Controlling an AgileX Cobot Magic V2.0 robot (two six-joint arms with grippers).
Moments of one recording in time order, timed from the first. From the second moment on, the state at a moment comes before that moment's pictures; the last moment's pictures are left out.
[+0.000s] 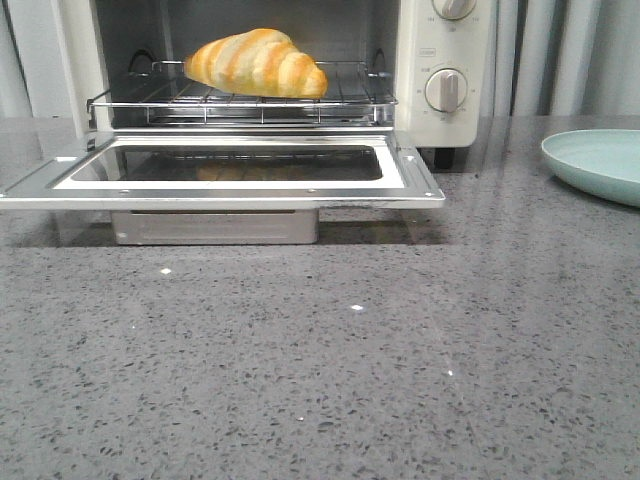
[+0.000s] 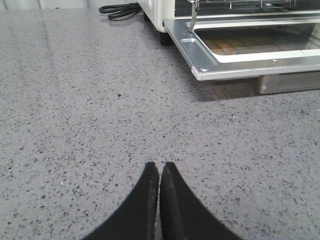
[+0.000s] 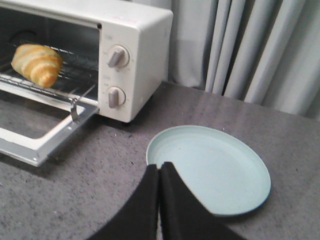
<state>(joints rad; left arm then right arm) -0.22 0.00 0.00 -0.01 0.33 -0.01 0.86 0.20 -0.56 -0.89 0.90 0.60</state>
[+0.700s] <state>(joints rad) -0.22 0.00 0.00 -0.01 0.33 -0.01 0.14 0.15 0.01 -0.35 0.06 0.33</state>
